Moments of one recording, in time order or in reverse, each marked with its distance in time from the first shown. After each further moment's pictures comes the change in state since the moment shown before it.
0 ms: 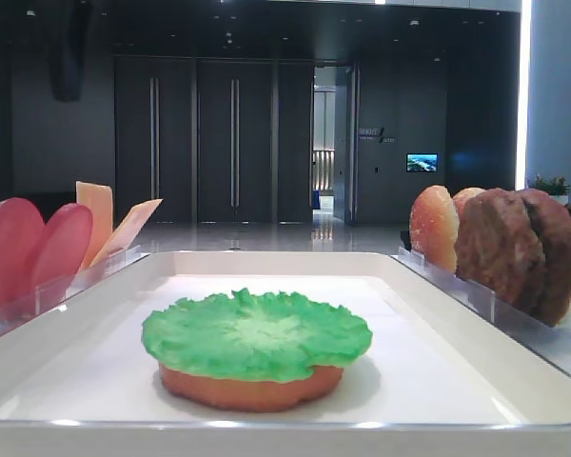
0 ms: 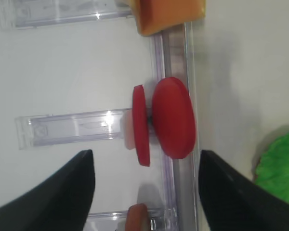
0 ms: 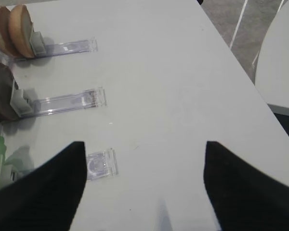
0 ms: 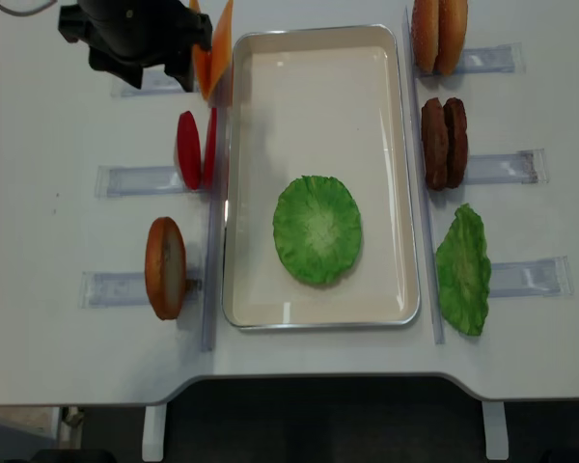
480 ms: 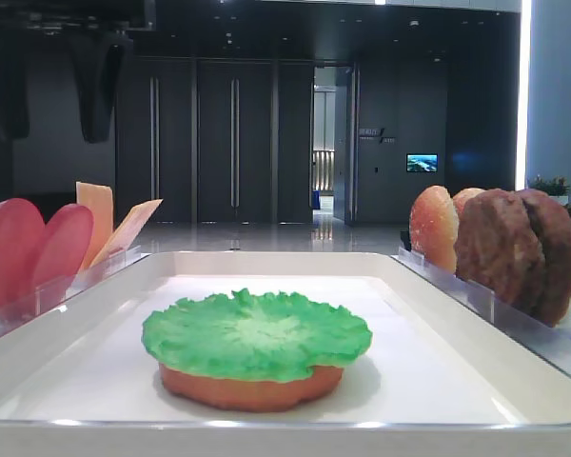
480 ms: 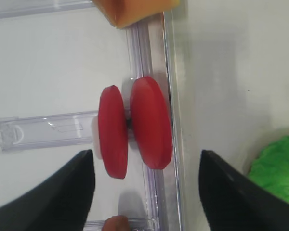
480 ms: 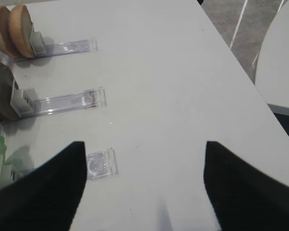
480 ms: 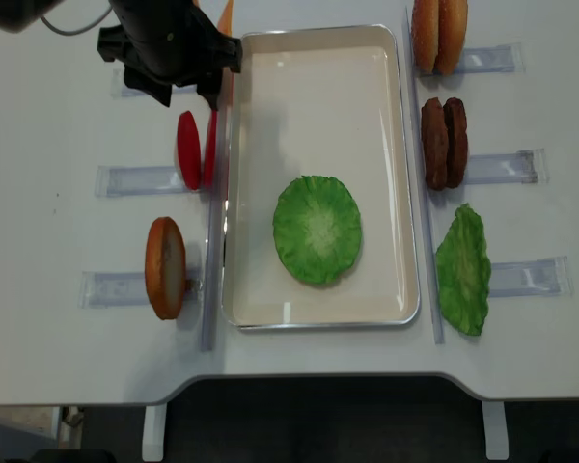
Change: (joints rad) left arm -0.045 0.081 0.000 0.004 -0.036 -0.051; right arm 0.000 0.000 0.000 0.000 0.000 0.000
